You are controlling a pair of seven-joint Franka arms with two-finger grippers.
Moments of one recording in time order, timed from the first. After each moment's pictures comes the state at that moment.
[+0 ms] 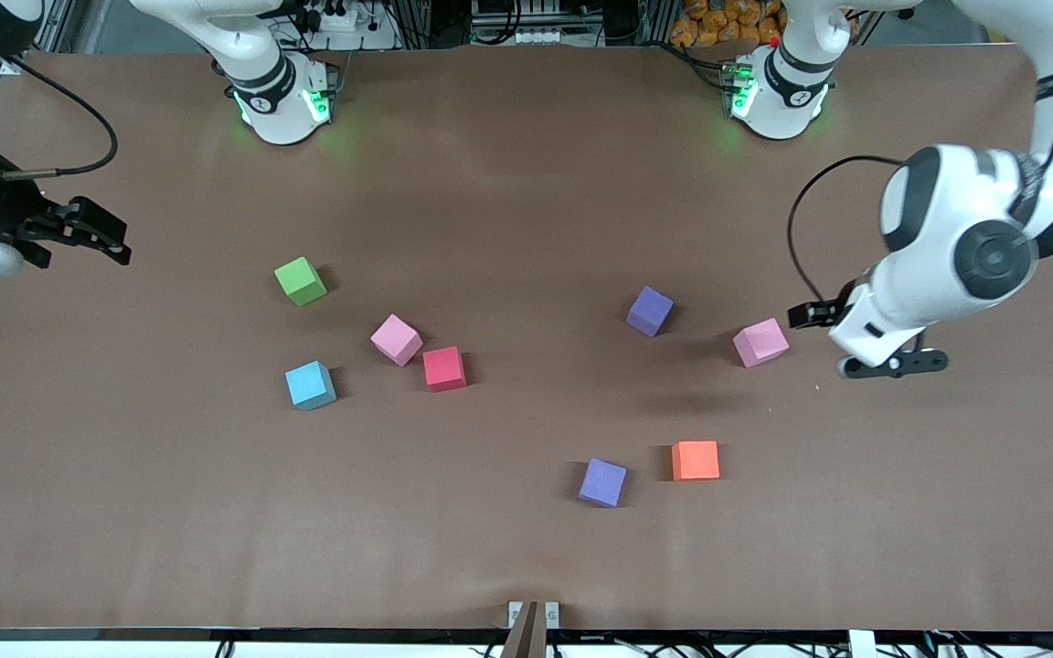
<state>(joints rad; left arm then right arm) -0.13 0.27 -0.06 -1.84 0.04 1.91 -0.35 0.04 -0.02 0.01 -1.61 0.00 1.63 0.01</state>
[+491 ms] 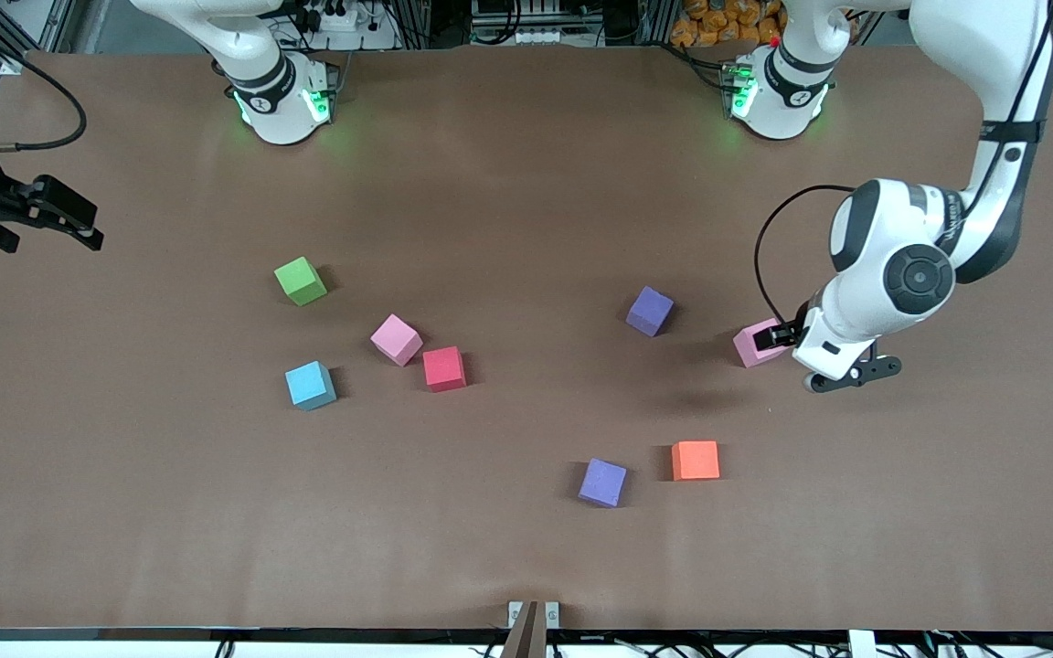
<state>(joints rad) -0.13 0.32 -0.08 -1.97 0.04 2.15 -0.48 0.02 -0.02 0.01 -1.55 0.00 1.57 0.01</state>
